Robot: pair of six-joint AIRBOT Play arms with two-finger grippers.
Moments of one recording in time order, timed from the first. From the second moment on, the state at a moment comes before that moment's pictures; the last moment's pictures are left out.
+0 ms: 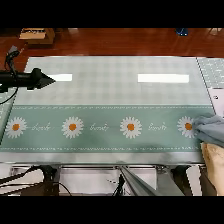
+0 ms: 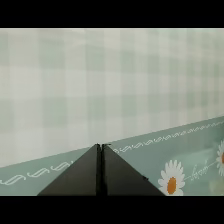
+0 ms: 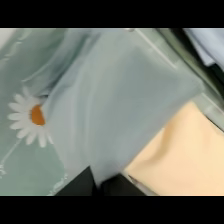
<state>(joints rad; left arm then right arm) 0.32 -1.35 1.12 0.64 -1.18 -1.07 -1.10 -0.75 1.19 -1.50 1.70 1.49</state>
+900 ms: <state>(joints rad) 0.36 -1.40 1.12 0.64 -1.07 -0.94 -1.22 -0.72 1.19 -2.13 1.76 1.44</state>
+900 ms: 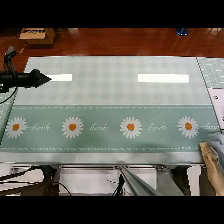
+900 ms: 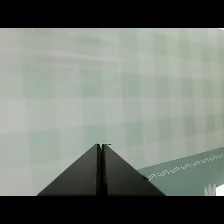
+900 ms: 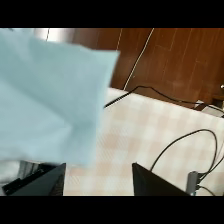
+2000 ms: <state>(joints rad) -0.16 -1.38 1.40 1.24 -1.20 -1.33 -0.24 -1.02 1.19 -1.36 1.41 1.49</state>
